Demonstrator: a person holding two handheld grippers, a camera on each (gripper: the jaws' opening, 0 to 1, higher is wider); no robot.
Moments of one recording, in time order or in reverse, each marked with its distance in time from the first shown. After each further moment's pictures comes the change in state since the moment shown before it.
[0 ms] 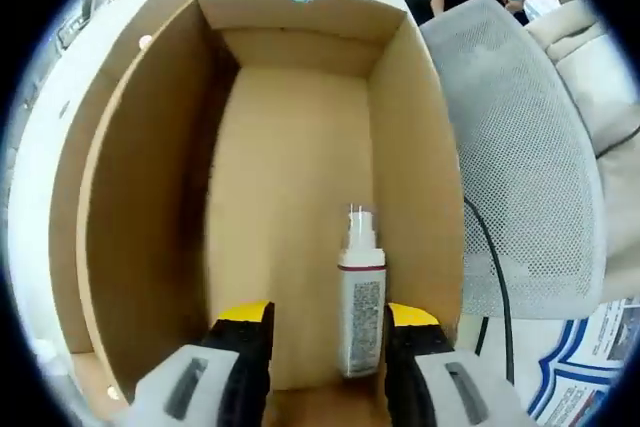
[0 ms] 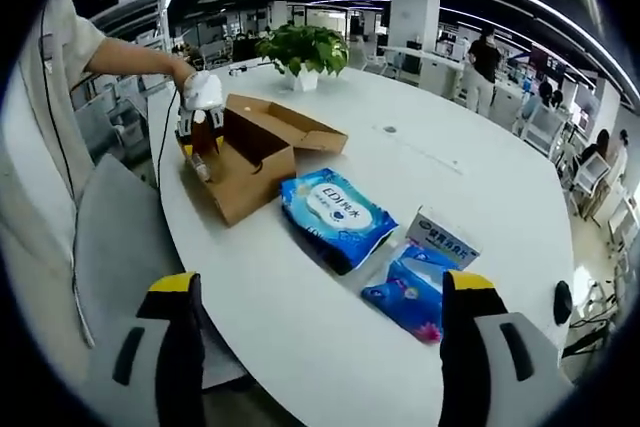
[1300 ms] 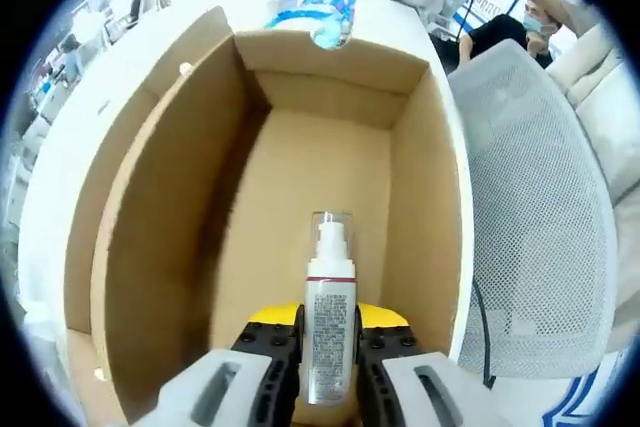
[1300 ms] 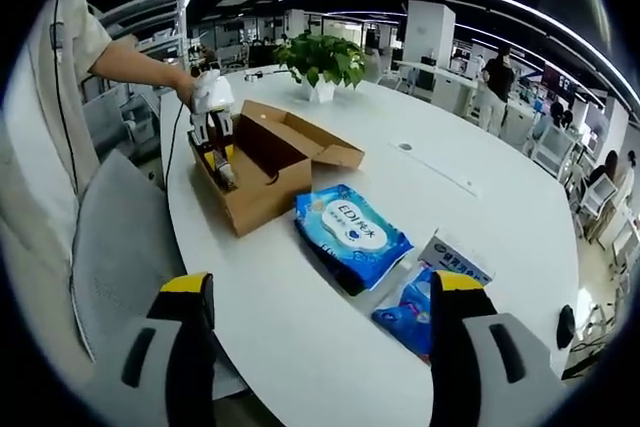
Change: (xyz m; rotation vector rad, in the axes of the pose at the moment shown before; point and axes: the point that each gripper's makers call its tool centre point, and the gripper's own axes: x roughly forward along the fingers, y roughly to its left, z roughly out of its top) left arm -0.010 0.002 0.028 -0.124 -0.220 0.109; right arm 0.013 0.018 0.016 -0.070 -0.055 0.039
